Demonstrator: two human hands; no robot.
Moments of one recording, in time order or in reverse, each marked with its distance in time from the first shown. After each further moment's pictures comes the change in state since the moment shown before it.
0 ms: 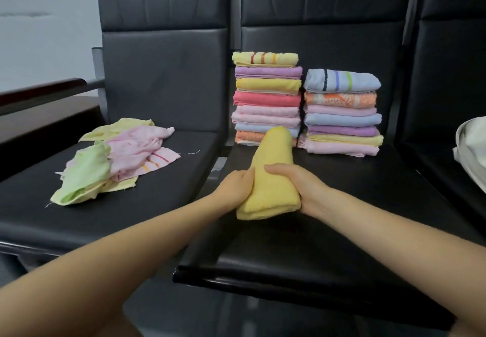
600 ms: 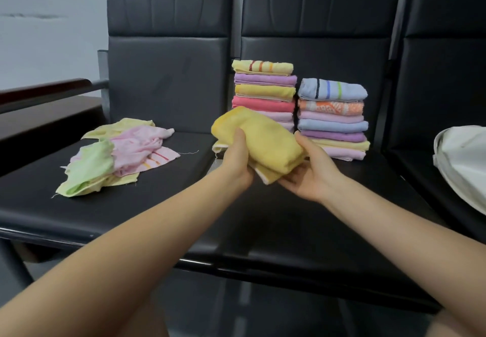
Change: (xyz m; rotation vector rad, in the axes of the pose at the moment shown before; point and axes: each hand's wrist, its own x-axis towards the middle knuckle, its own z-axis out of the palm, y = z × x) left_hand -0.028 0.063 -0.010 -1.266 0.168 -0.153; right_hand -0.025 -0.026 -0.007 0.317 0.095 -0.074
